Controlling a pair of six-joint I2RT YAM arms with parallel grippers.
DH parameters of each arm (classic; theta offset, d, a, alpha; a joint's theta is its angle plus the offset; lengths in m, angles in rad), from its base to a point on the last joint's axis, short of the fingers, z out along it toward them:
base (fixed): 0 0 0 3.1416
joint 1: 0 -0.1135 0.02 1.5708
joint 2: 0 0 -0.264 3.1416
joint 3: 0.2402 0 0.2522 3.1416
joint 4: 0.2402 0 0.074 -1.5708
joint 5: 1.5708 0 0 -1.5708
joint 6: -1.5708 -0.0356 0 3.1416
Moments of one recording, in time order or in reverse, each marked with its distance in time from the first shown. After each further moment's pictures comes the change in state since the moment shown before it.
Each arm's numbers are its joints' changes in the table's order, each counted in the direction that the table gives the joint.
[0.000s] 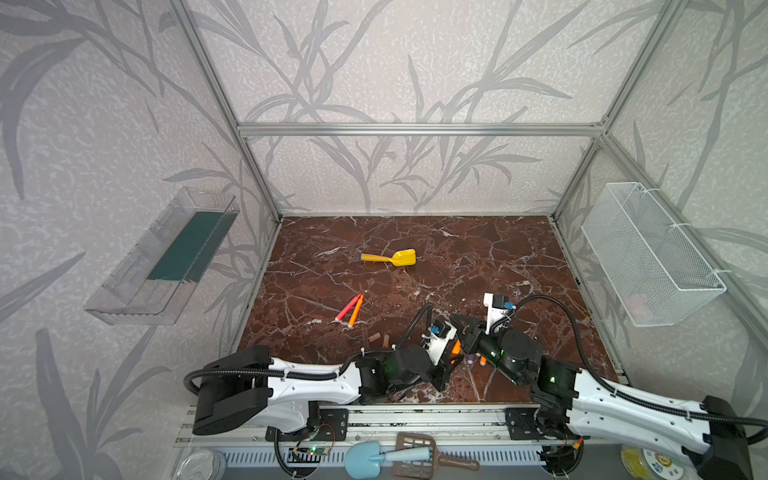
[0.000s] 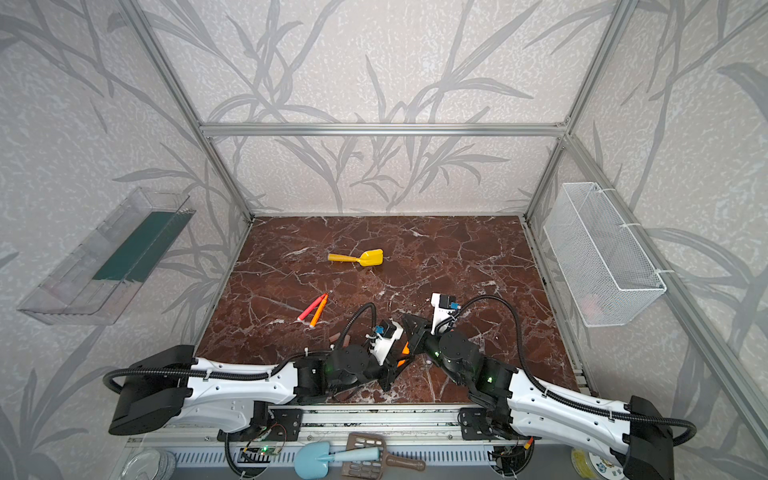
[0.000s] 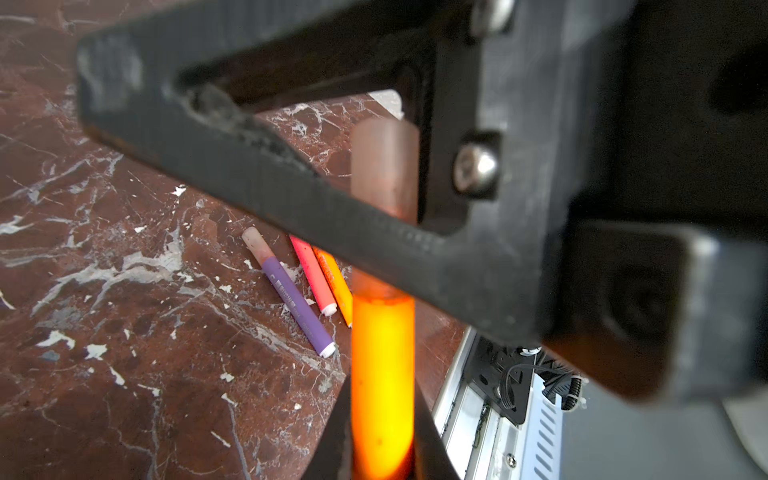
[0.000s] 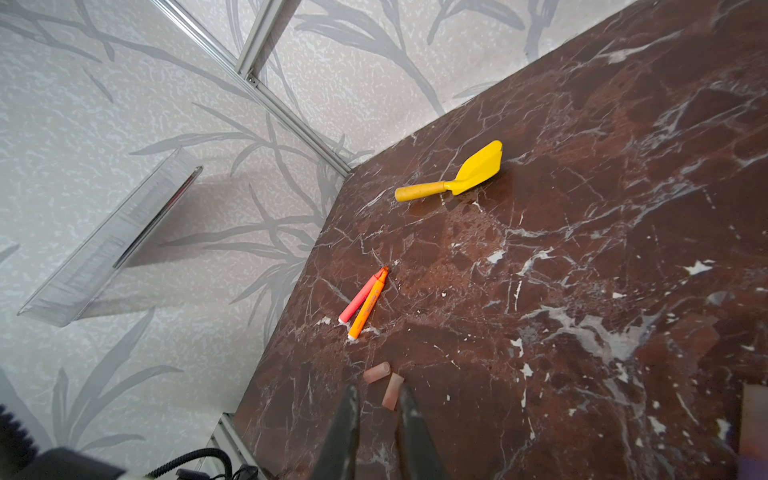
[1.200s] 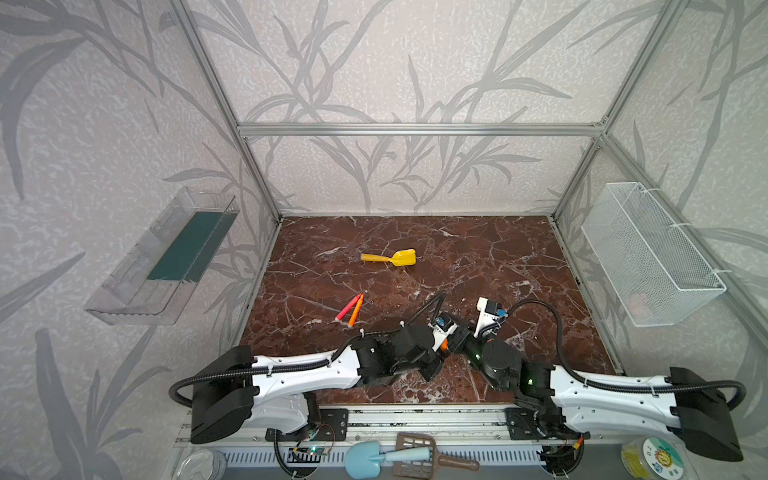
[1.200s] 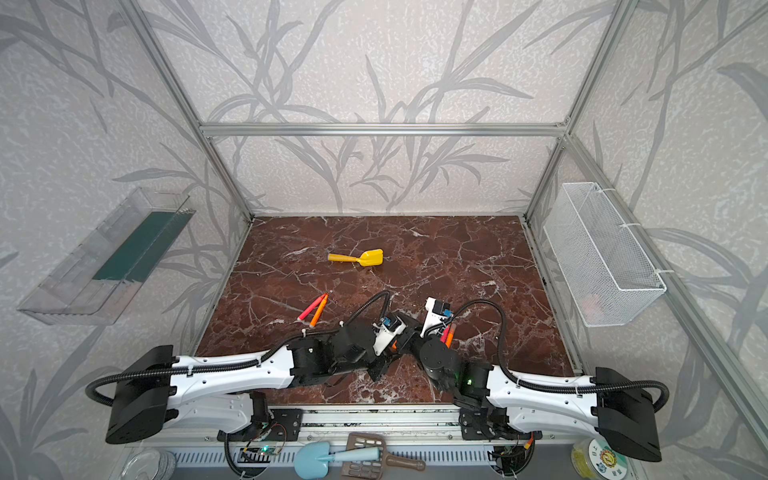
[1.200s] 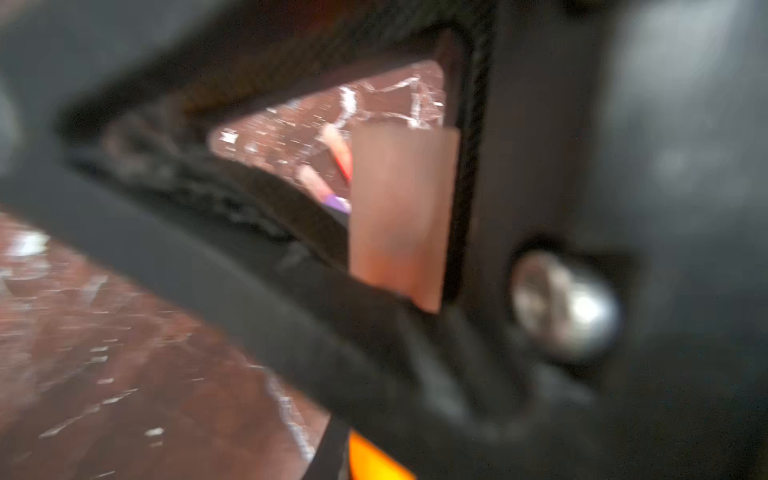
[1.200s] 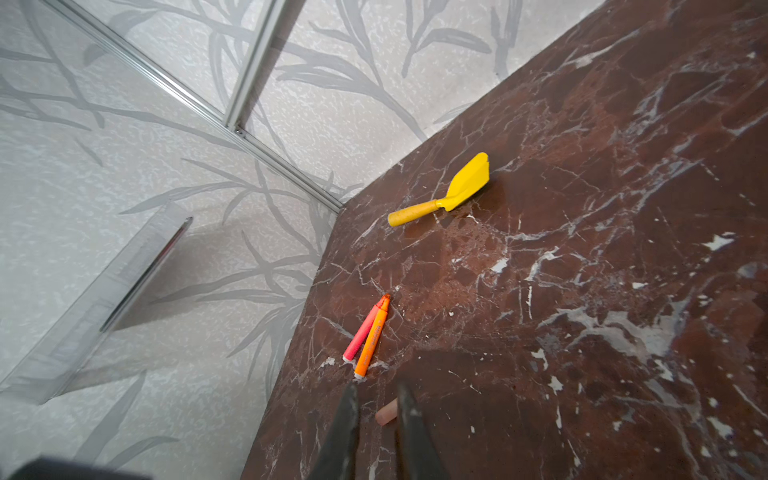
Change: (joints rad) left arm -0.177 -0.043 0.166 0.464 0.220 -0.171; right arm -0.151 0.188 -0.058 -0.300 0.248 -0.132
